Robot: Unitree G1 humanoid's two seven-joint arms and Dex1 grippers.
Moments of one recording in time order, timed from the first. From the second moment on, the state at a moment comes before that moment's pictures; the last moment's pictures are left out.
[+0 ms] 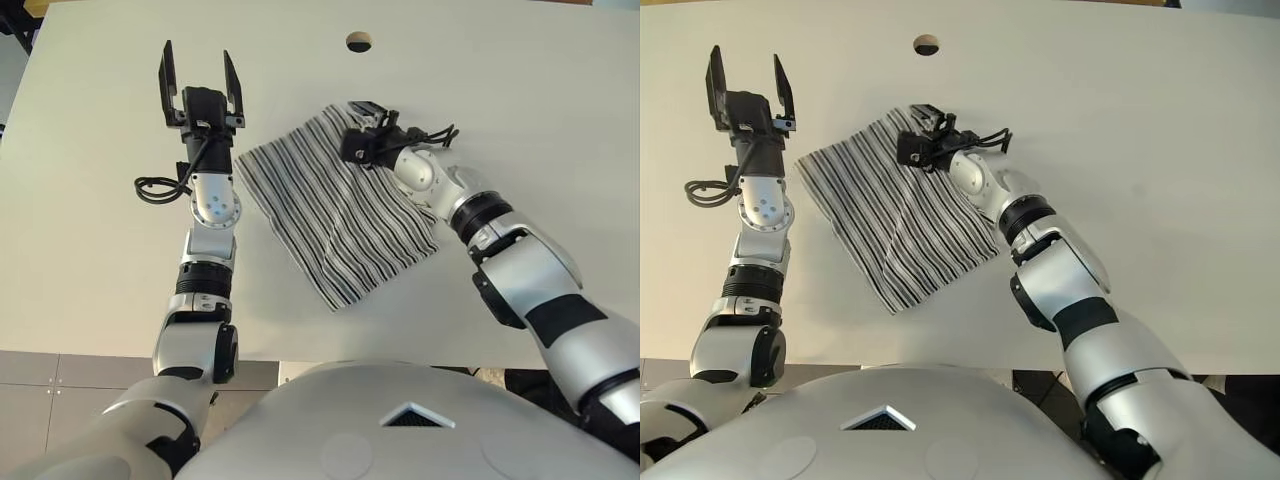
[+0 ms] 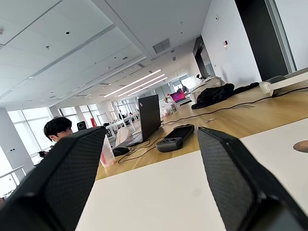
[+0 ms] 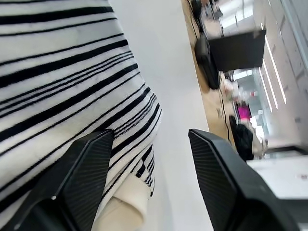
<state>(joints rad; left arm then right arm) -0.30 0.25 0.04 0.60 0.27 -0.60 0.25 -0.81 -0.11 0.52 1.21 -0.60 -0.40 0.05</state>
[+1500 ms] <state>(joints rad) -0.27 0.81 -0.52 0.44 0.67 -1.06 -0.26 0.12 -0.95 0.29 -0.04 -0.66 -0.67 0.38</state>
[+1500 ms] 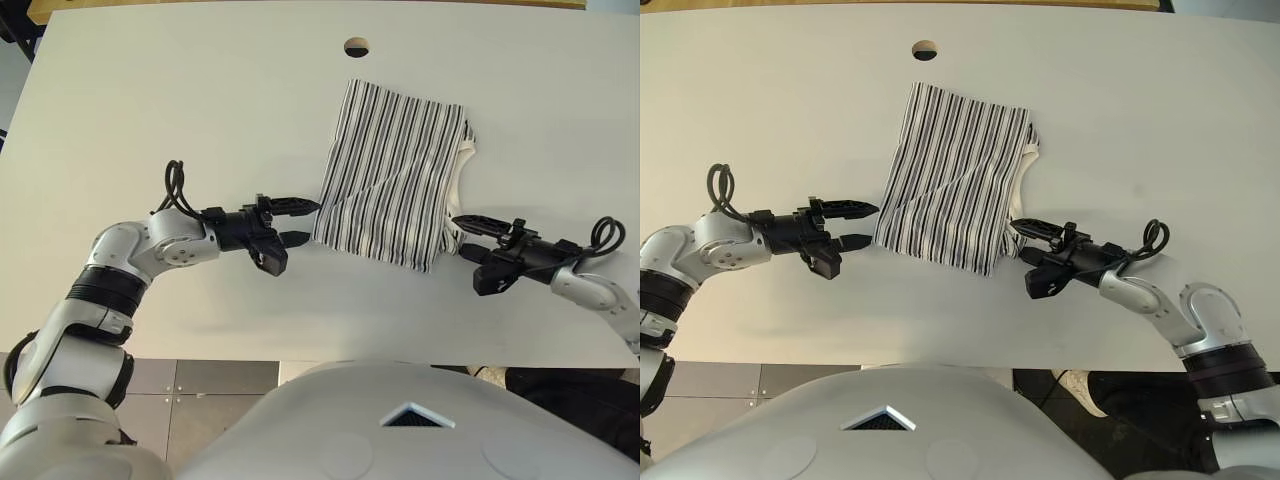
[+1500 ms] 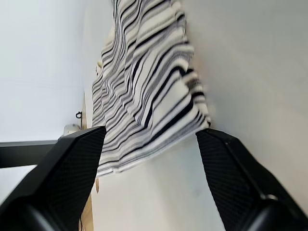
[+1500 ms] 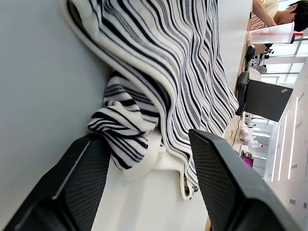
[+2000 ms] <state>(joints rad) -0.37 0.71 -0.60 0.58 0.64 -1.12 -0.31 -0.03 -0.90 0.41 0.04 -0.66 -0.74 0.42</state>
